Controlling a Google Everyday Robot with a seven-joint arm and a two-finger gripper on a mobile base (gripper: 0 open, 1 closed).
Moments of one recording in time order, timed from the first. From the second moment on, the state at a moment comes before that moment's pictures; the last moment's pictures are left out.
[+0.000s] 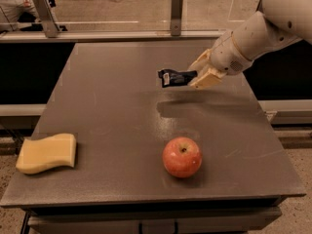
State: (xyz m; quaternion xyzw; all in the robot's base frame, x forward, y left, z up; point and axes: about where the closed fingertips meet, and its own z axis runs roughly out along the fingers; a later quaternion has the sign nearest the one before) arm 0.593 -0.119 0.878 -0.66 0.67 0.11 0.31
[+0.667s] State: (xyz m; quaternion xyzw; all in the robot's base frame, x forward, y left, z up) arm 0.536 -0.137 0.879 -0.68 0.67 0.08 0.30
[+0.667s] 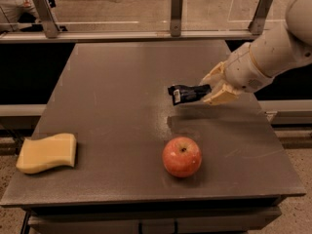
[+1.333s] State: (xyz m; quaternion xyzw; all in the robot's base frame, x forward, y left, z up) arm 0.480 -0.140 0.845 -0.67 0.67 0.10 0.29
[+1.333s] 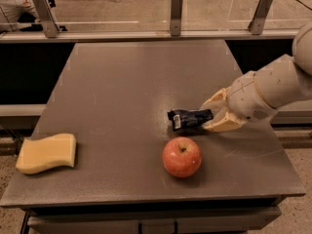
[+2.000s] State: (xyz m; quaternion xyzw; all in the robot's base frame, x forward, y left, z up) arm 0.476 -0.143 0.849 -0.68 0.68 0.09 0.27
